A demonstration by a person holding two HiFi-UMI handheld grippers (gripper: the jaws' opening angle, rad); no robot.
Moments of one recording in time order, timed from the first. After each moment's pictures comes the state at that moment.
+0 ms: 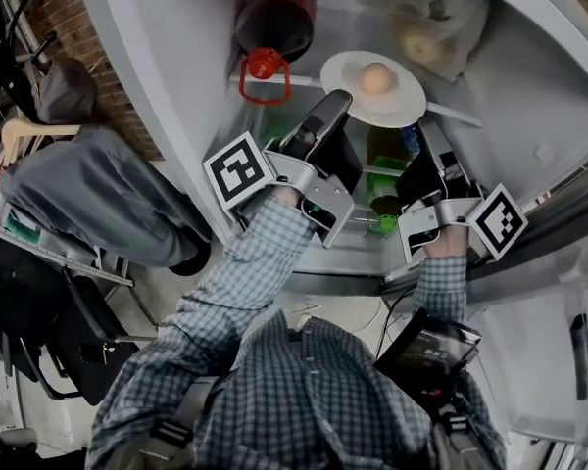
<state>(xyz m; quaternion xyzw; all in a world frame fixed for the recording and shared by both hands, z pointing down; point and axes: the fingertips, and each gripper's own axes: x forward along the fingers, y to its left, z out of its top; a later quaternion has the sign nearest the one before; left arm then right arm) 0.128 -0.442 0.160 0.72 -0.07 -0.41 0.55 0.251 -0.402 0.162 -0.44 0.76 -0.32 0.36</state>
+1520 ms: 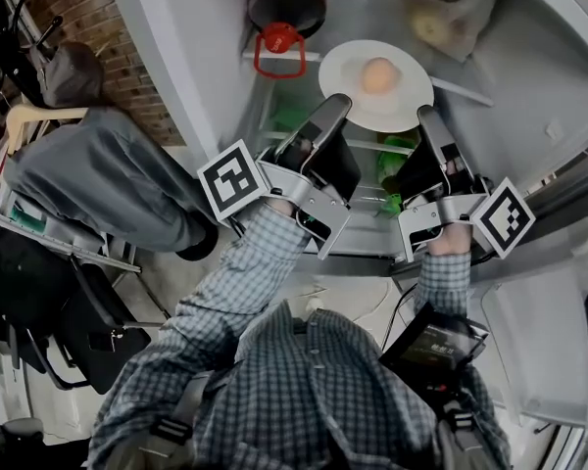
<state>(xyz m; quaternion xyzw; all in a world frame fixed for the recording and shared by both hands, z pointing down) 0.097 -0.406 0.173 0.73 -0.06 -0.40 0.55 0.214 -0.379 0.162 -0.43 0.77 -0.32 0.35</state>
